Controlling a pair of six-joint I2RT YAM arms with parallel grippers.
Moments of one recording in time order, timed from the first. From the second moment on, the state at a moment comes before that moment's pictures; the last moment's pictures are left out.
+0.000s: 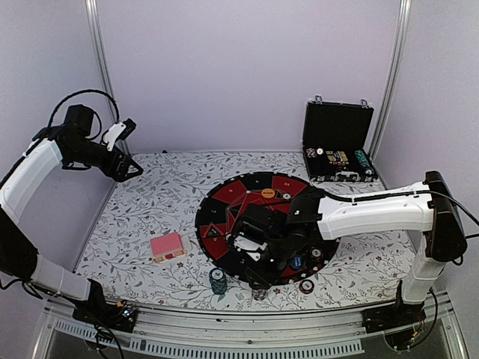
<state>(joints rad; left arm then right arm) -0.01 1.33 1.36 -0.90 0.46 0.51 1.25 1.80 1.37 -0.84 -0.10 0.31</state>
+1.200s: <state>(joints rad) -0.01 1.33 1.37 -0.91 0.46 0.51 0.81 1.74 1.50 -0.85 0.01 0.25</state>
